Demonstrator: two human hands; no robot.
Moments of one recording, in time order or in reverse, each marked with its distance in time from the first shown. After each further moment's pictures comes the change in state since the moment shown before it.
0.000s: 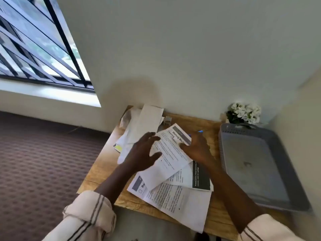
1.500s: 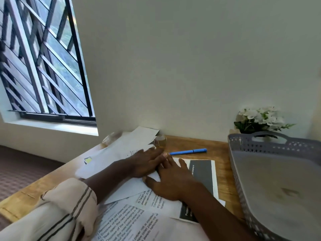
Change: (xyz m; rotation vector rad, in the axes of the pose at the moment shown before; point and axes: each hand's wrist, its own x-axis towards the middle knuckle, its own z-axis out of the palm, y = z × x) left_hand 0.096 -0.005 0.120 0.361 -0.102 -0.038; right_hand 0.058 0.117 0.116 -0.580 -0.167 -0.600
